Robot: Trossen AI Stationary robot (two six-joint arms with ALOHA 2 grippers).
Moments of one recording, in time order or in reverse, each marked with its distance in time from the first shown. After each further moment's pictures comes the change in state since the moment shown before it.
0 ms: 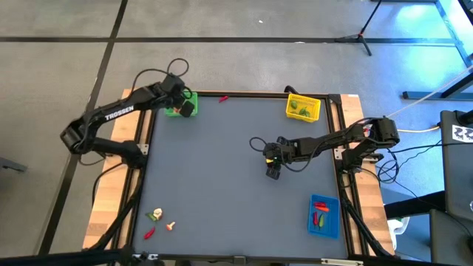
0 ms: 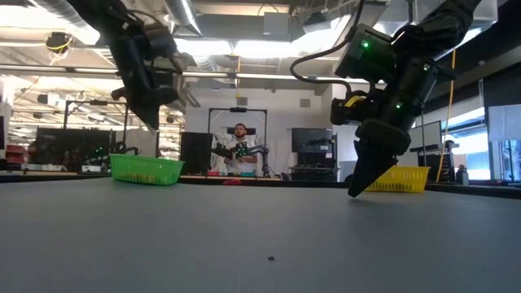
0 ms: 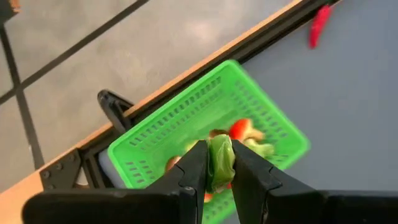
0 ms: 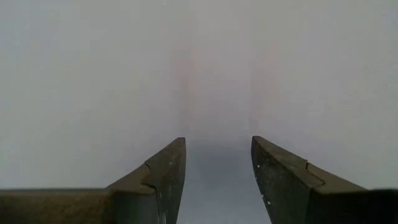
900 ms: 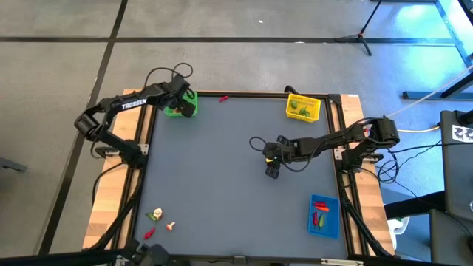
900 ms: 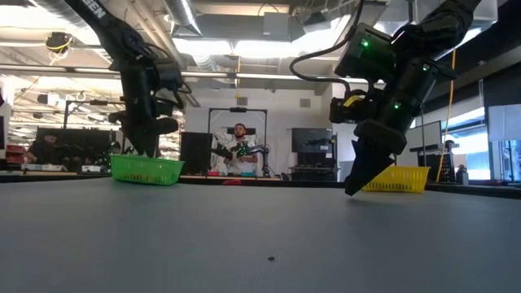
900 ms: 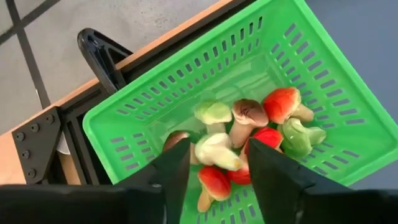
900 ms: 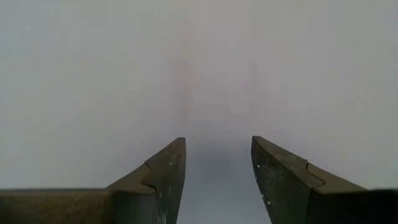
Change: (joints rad) left arm 0.082 0.218 -0.002 0.018 0.001 -0.058; right arm 0.000 0.000 0.000 0.012 0.034 -0.002
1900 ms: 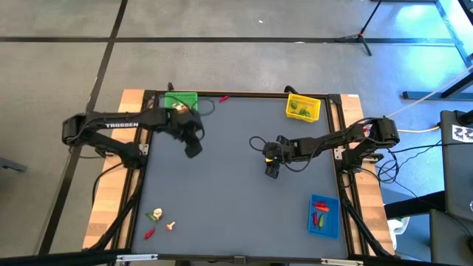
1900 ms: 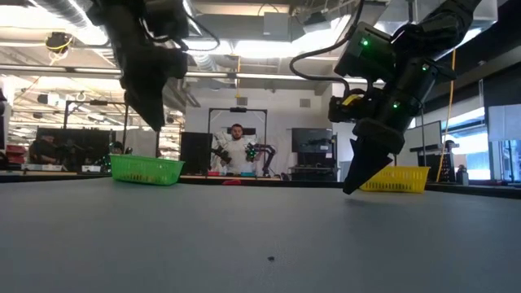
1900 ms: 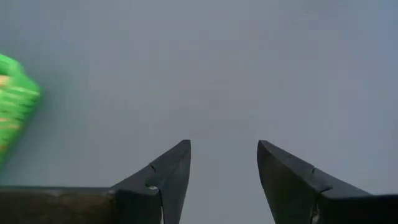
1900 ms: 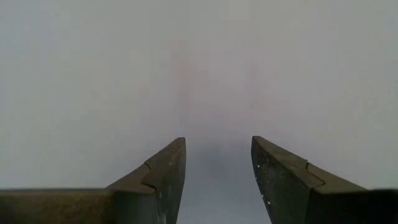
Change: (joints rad) left arm -0.582 -0.201 0.006 -0.197 0.311 -0.116; right arm 0.000 0.000 0.000 0.014 0.000 0.000
